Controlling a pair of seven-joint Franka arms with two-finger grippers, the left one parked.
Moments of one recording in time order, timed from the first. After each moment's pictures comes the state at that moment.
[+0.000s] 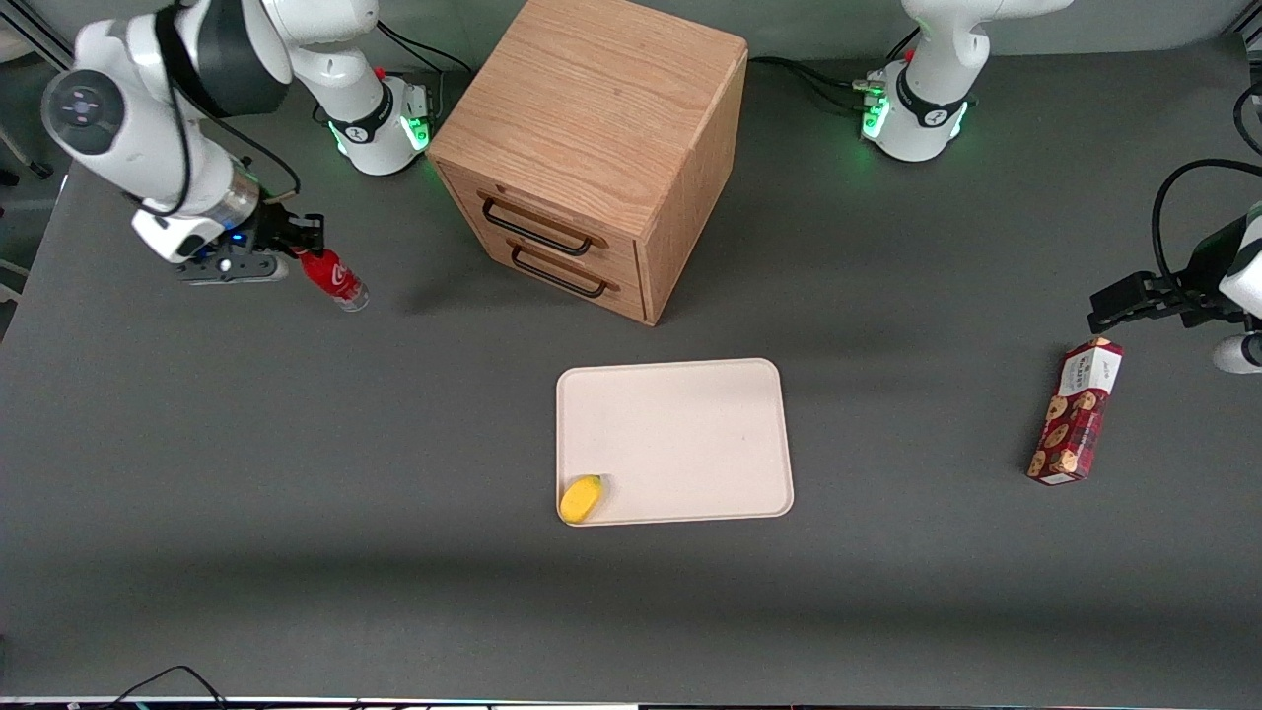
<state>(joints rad) 0.04 -0.26 0.09 -2.21 0.02 1.78 0.11</state>
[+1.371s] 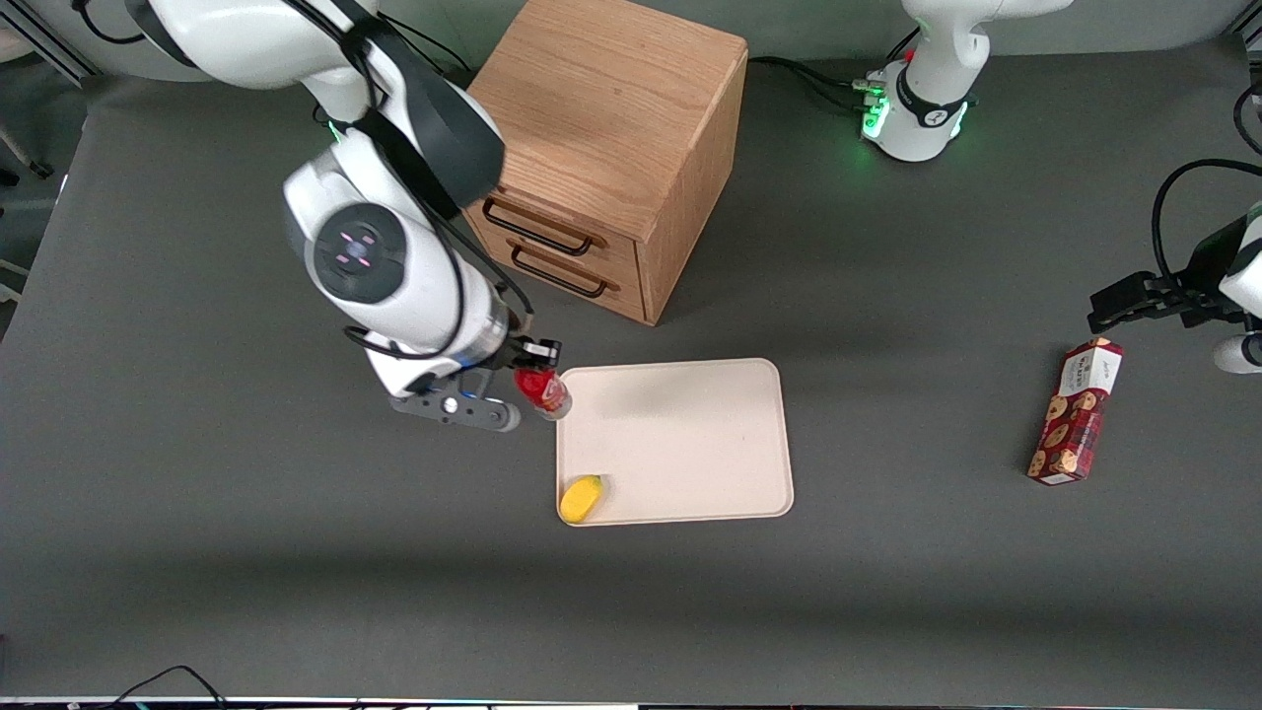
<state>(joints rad) 0.34 0.64 0.31 -1.08 -0.04 1.62 0.83</state>
